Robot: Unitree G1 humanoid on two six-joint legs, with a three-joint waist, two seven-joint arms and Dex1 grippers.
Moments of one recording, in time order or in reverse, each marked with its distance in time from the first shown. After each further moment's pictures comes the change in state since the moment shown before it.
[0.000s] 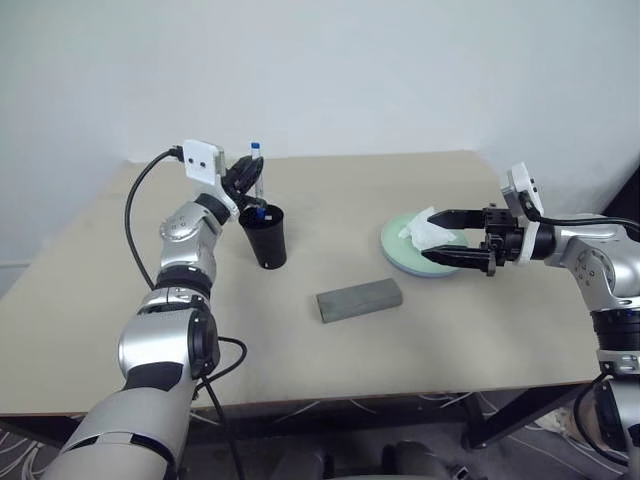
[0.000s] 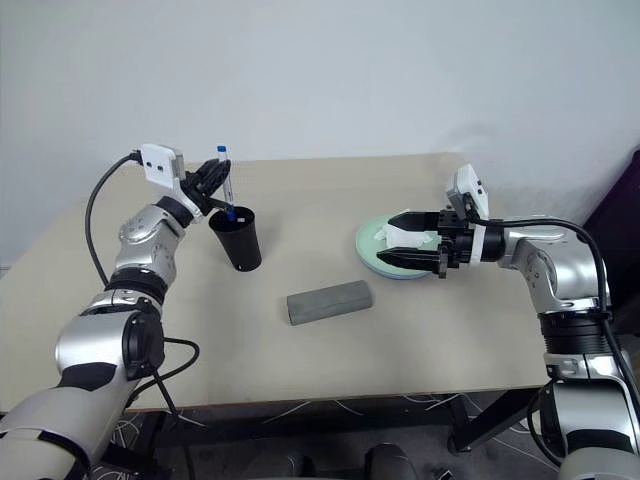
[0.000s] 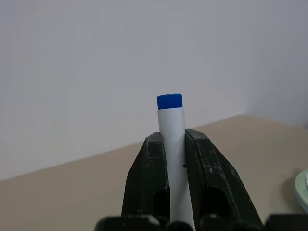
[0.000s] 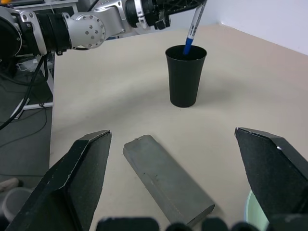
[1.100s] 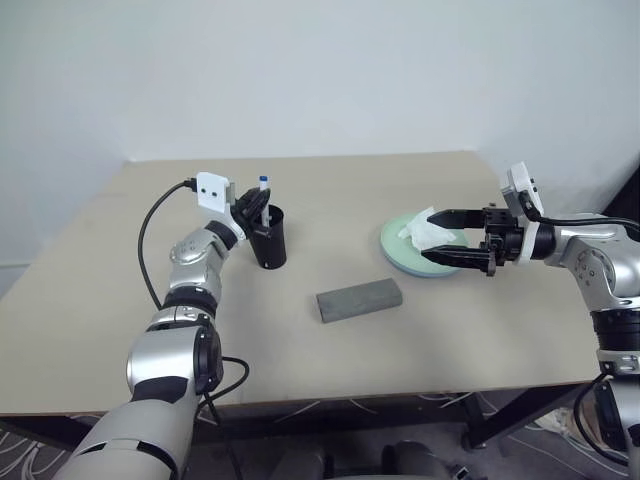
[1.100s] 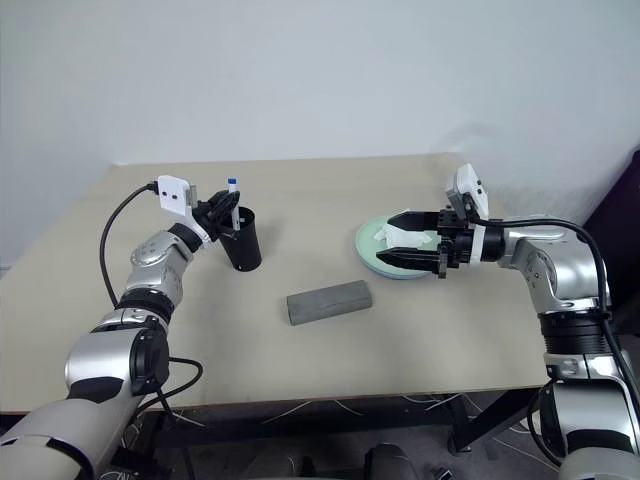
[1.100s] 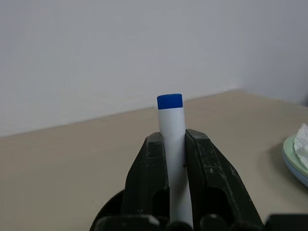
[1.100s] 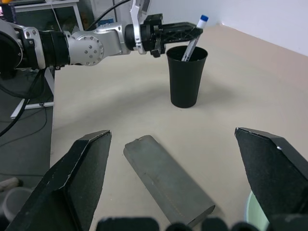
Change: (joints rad) left arm 0.093 -0.028 0.000 0.000 0.012 0.013 -0.016; right arm 0.000 0.000 0.000 -0.005 0.001 0.000 0.001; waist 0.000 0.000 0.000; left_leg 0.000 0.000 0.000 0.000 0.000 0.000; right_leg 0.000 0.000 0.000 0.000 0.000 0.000
